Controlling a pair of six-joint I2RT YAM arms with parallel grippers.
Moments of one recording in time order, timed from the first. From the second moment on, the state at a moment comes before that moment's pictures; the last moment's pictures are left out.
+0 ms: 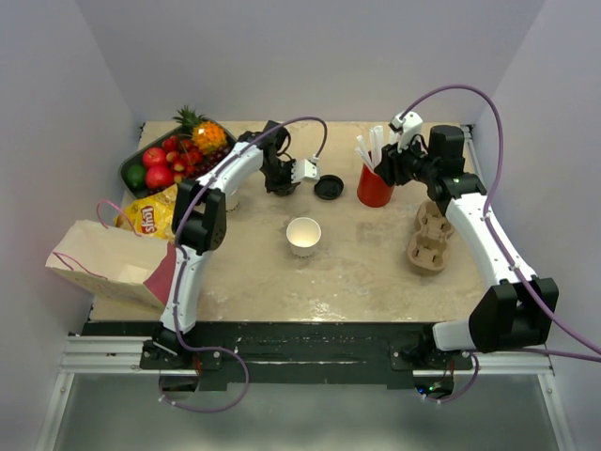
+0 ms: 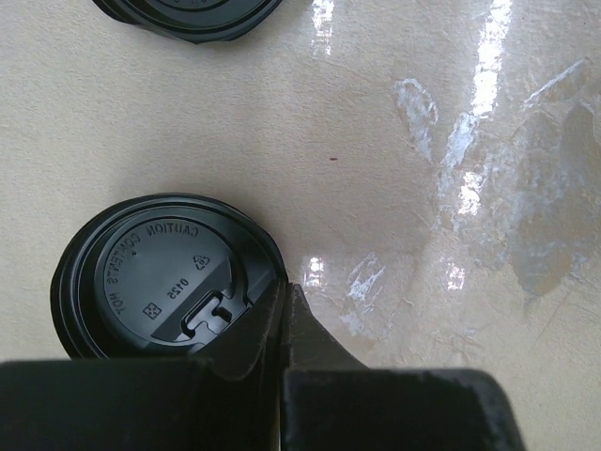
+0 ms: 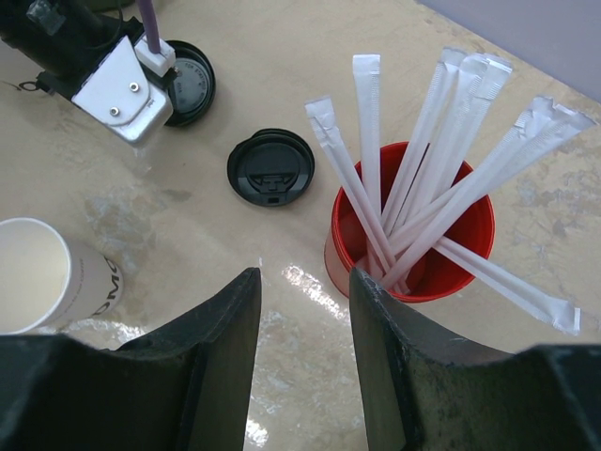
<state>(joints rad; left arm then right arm) -0.41 2.38 2.12 -0.98 0.39 1.12 0.12 1.38 1.24 -0.33 -0.41 -0.22</state>
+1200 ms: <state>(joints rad) -0.41 1.67 1.66 -0.67 1.08 0.47 0.12 1.36 1.30 -0.43 -0.63 -0.18</state>
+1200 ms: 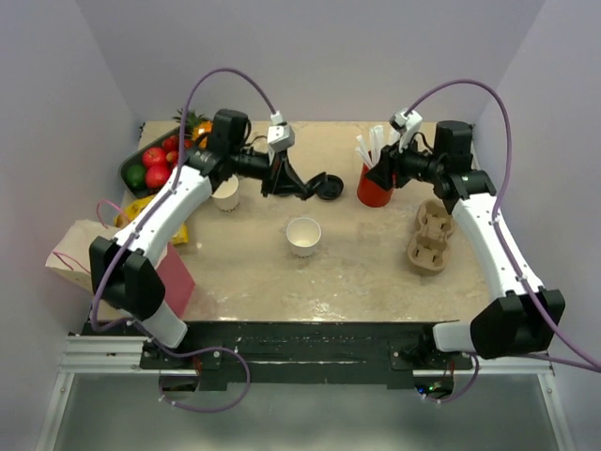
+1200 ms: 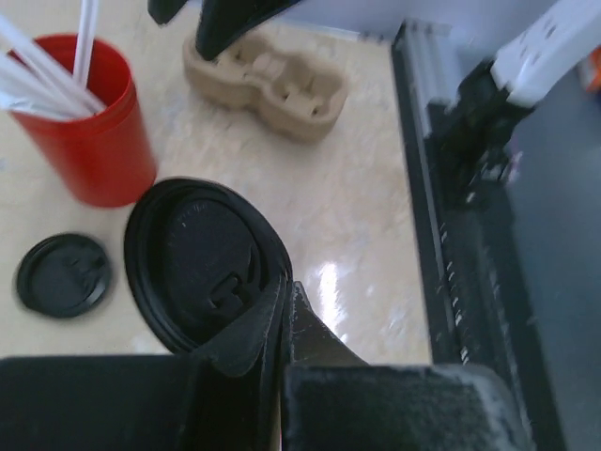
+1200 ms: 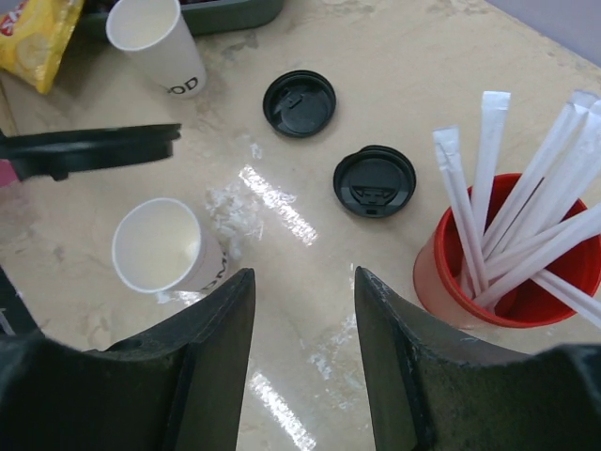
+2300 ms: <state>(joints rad) -0.39 1.68 0.76 1.12 1.16 -1.13 0.35 1.20 1.12 -0.48 -0.75 -0.25</state>
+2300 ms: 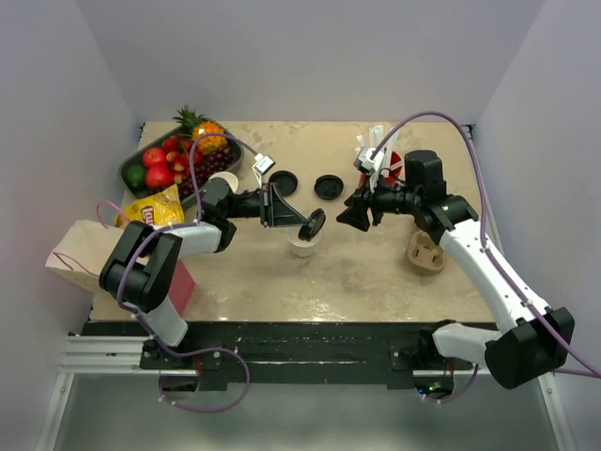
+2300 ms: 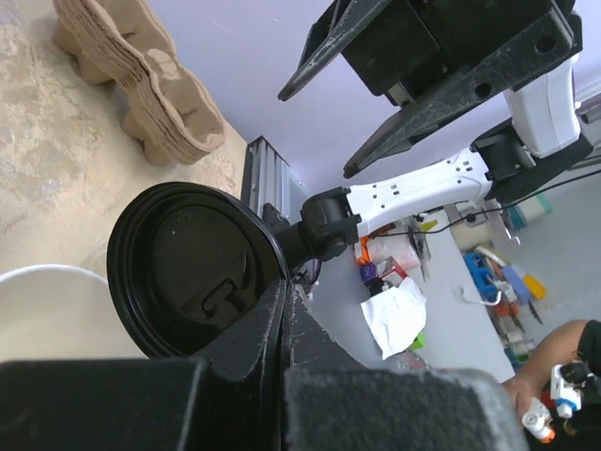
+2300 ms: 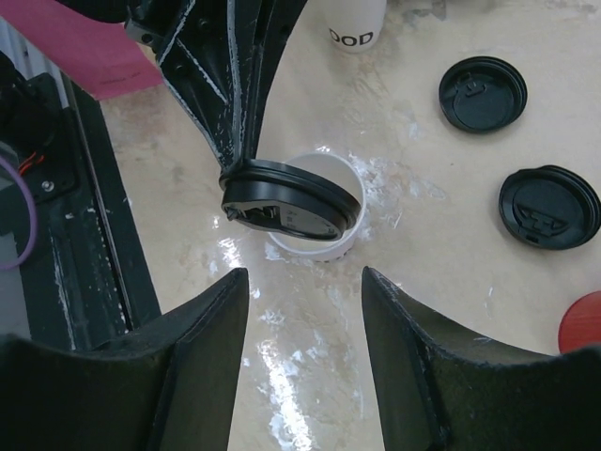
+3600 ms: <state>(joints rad) -0.28 1.81 0.75 1.13 1.16 -1.20 0.43 1.48 1.03 -0.23 -0.66 -0.19</state>
